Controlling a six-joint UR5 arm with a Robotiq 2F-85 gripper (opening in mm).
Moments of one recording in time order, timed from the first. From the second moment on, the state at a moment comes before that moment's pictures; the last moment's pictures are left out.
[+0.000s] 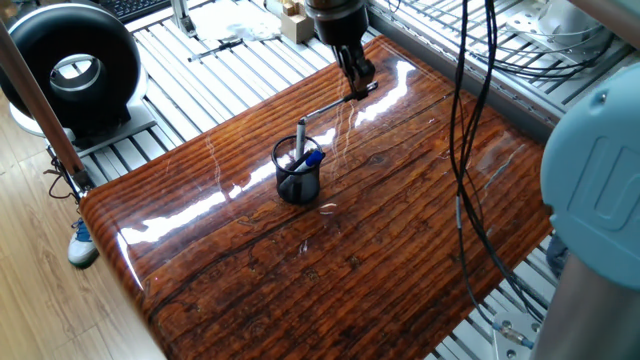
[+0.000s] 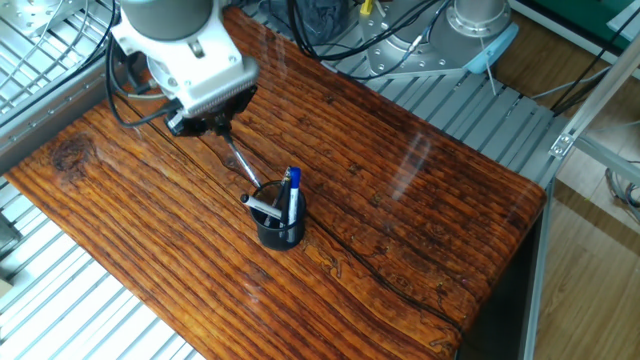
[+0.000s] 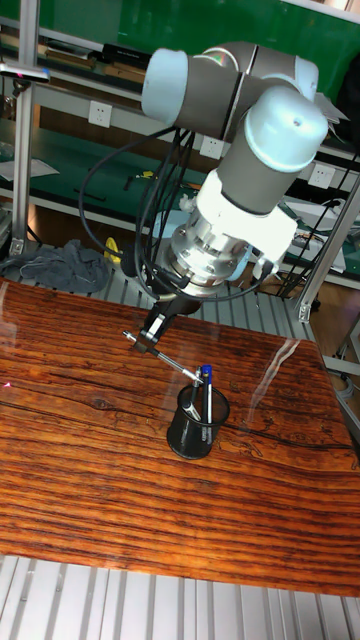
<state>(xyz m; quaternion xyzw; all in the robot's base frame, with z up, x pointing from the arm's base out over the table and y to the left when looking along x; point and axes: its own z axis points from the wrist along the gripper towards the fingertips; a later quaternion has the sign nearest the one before) 0.529 -0.043 0.177 0.58 -0.80 0.03 0.14</state>
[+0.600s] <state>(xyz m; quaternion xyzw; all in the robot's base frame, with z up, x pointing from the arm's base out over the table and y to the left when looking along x) 0.532 -0.042 0.163 0.57 -0.80 0.06 0.17</state>
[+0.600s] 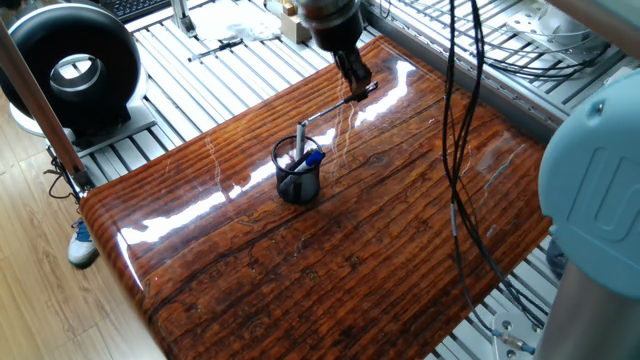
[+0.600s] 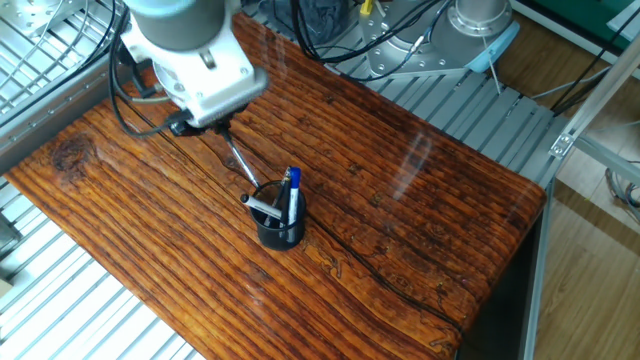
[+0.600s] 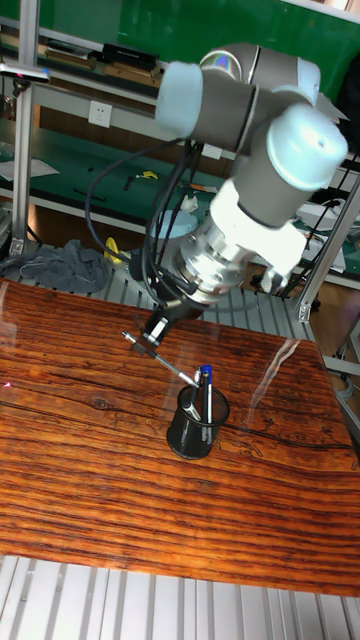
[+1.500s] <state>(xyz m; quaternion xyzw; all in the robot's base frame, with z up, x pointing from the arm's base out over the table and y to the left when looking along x) 0.533 -0.017 0.129 0.55 -0.82 0.07 0.15</state>
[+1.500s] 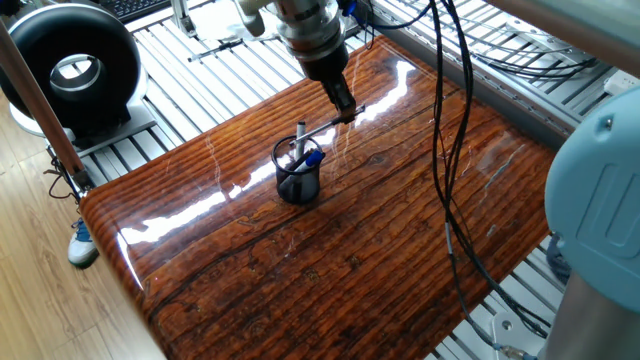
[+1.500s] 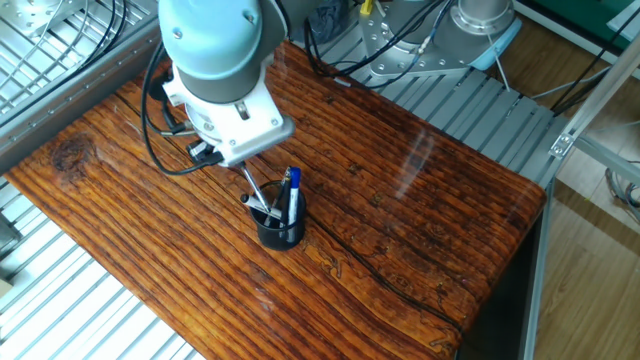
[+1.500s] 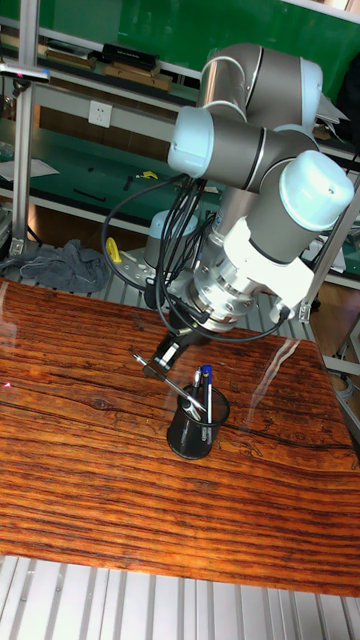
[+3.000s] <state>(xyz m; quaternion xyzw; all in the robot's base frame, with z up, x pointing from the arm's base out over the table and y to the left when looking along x) 0.547 -0.008 0.126 0.61 -0.78 0.06 0.13</state>
